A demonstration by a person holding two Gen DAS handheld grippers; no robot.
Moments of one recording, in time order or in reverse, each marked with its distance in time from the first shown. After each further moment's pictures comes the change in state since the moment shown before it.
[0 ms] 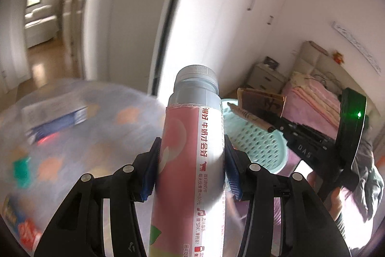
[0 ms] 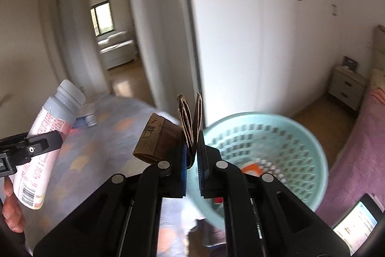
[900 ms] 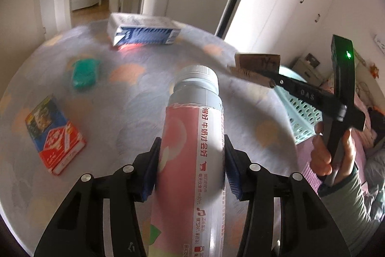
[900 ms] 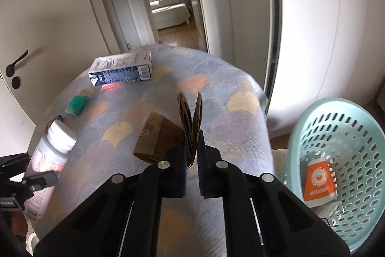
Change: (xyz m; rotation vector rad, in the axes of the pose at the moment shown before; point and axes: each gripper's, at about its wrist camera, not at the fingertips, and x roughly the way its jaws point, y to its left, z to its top) left arm -0.065 0.089 -0.113 -0.191 0.107 0.233; right arm 0.087 0.100 -0.032 -0.178 0.216 0.305
